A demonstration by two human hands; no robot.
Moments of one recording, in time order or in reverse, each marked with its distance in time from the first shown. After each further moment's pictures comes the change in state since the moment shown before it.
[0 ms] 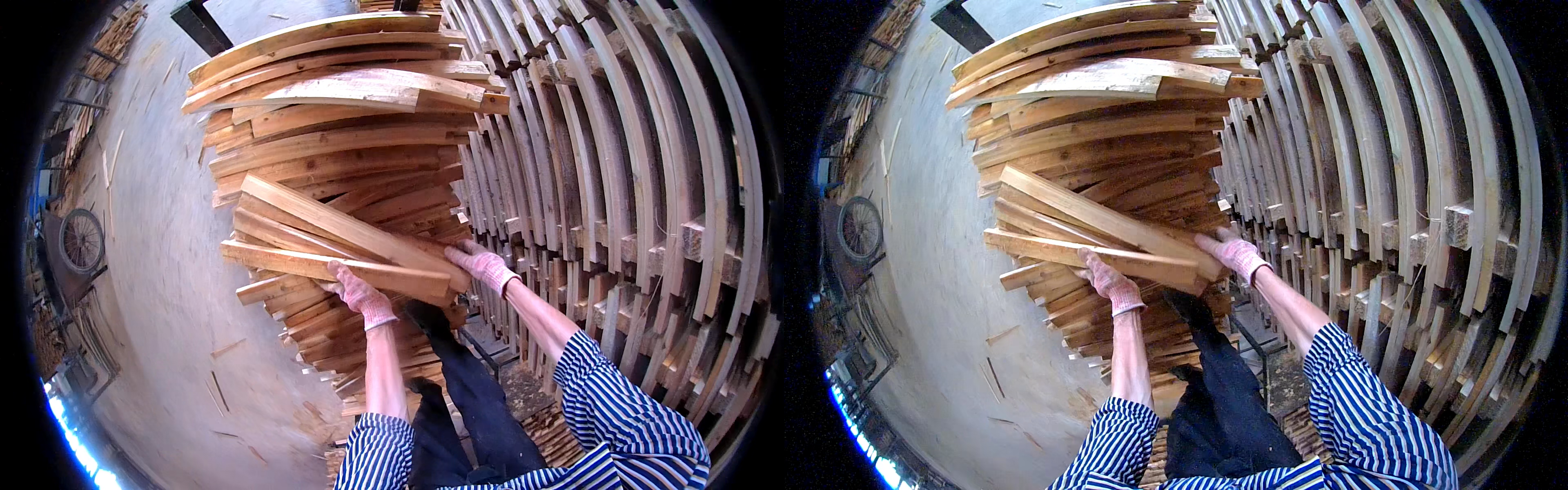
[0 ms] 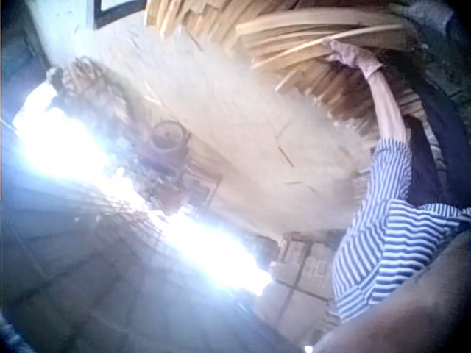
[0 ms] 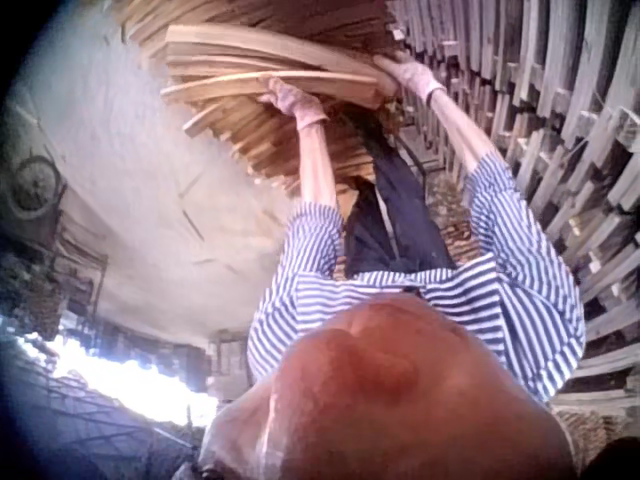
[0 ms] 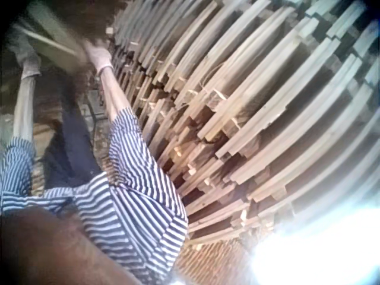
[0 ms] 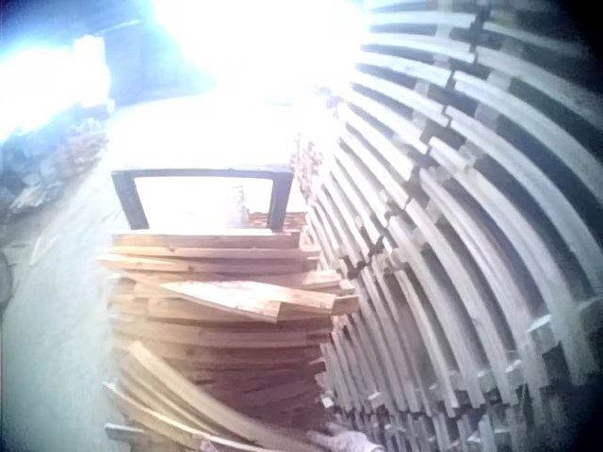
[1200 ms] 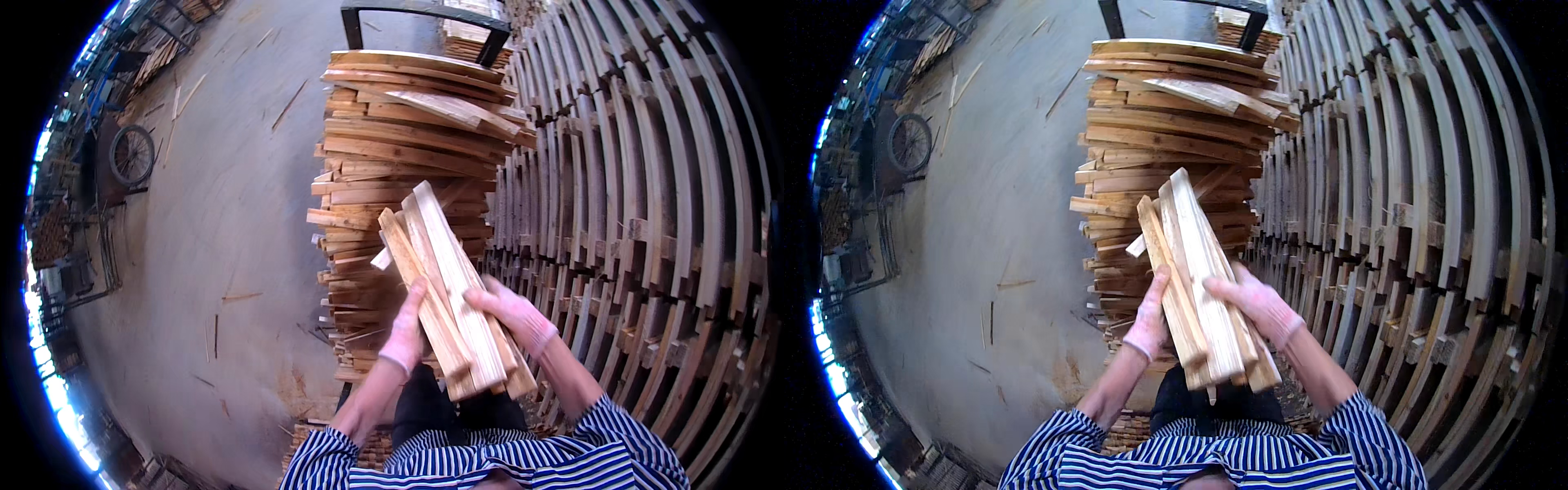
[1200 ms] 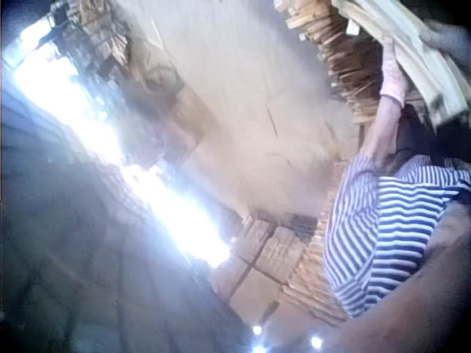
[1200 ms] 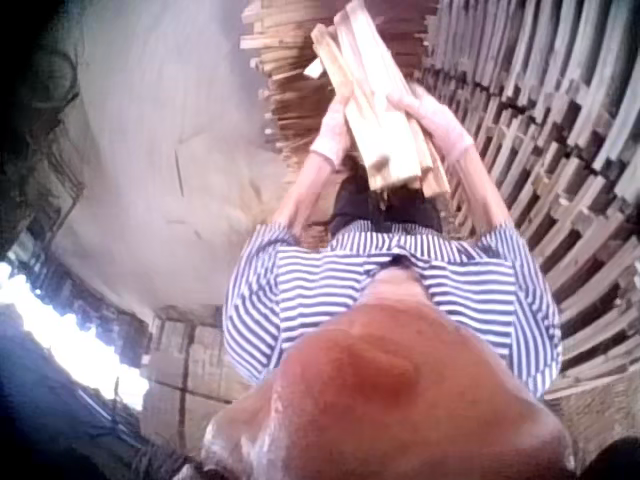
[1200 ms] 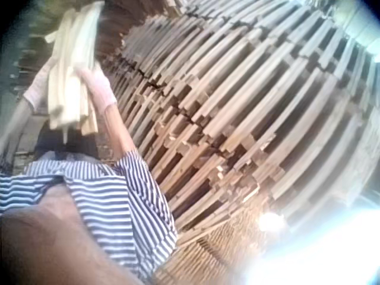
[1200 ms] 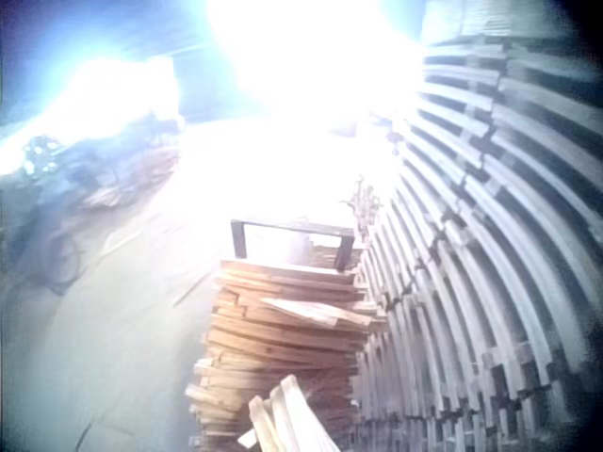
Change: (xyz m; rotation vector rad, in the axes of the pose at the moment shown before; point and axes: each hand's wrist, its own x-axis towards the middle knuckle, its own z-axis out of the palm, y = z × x) left_hand -0.037 -0.411 -0.013 1.929 1.494 0.202; right_hand -0.370 -0.124 0.008 0.485 -0.286 -0.192
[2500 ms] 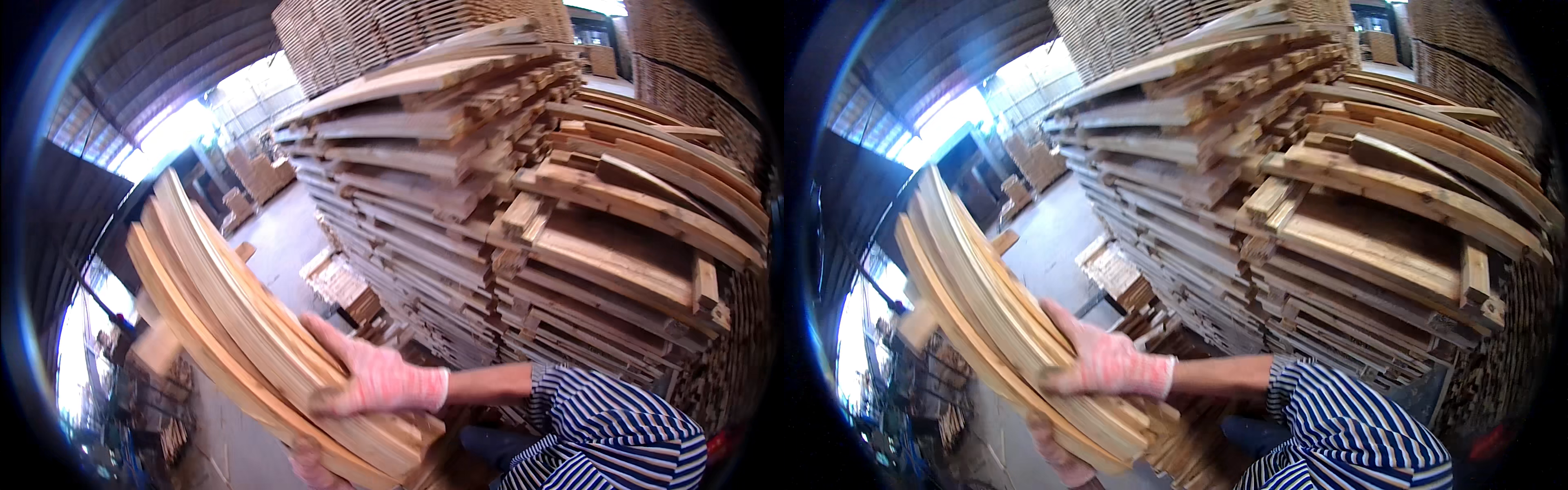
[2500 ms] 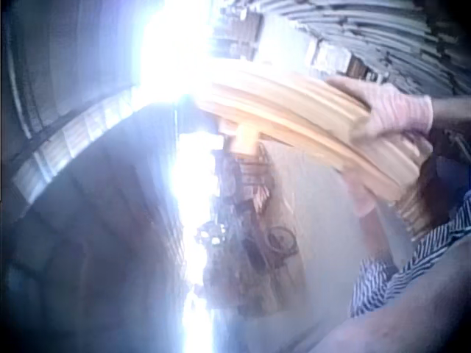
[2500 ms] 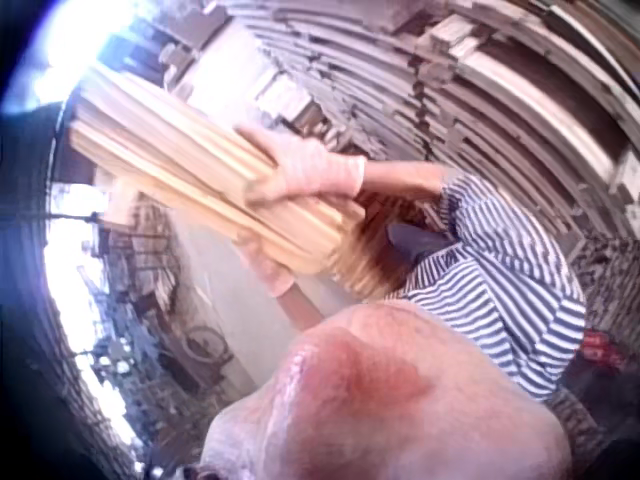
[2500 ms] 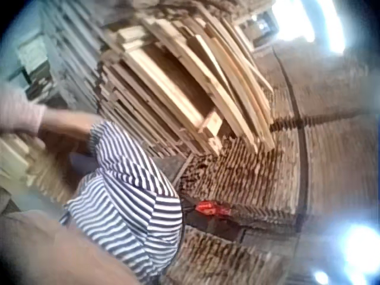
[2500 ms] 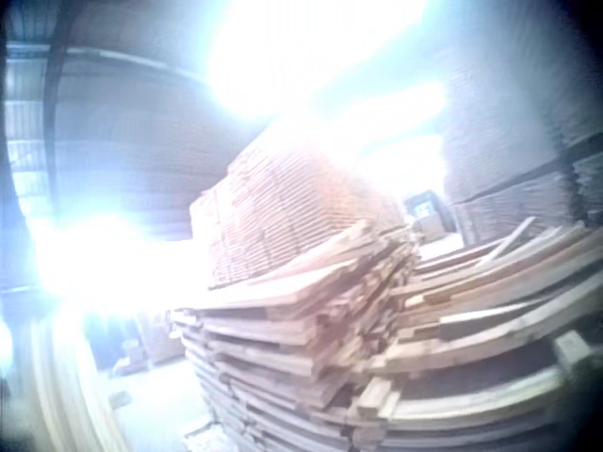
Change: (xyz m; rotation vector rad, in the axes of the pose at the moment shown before) left_hand -0.291 0.043 0.233 0.636 -0.718 0.919; right_hand -0.347 -0.150 0.038 -0.119 0.424 -1.381
